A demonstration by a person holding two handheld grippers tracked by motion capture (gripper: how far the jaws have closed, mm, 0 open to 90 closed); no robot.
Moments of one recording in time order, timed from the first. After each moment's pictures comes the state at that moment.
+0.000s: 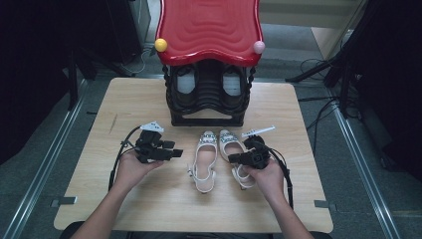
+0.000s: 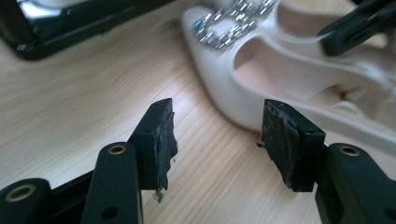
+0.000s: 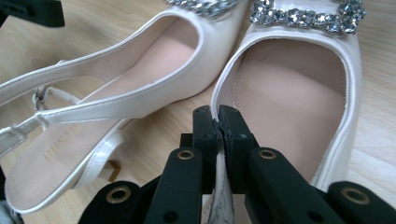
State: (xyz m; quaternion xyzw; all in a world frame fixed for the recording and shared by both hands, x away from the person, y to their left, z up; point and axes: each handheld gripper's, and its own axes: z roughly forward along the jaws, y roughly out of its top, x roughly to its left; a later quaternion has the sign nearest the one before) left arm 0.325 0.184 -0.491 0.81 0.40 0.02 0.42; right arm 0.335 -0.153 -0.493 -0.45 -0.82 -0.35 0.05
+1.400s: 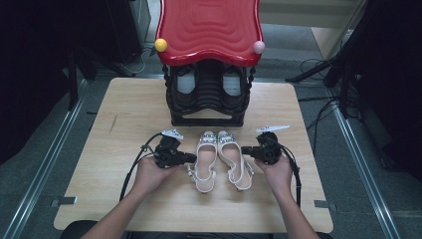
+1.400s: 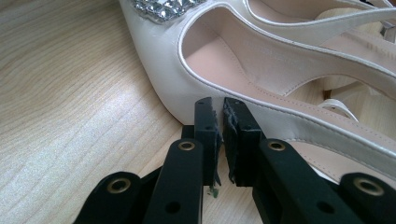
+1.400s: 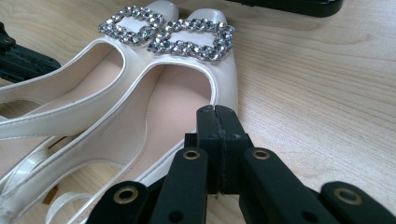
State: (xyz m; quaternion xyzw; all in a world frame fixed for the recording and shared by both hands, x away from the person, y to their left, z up) left arm 0.329 0.139 -0.517 0.83 0.40 -0.04 0.39; right arm 0.353 -0.192 -0.502 -0.46 -0.80 -0.37 -0.02
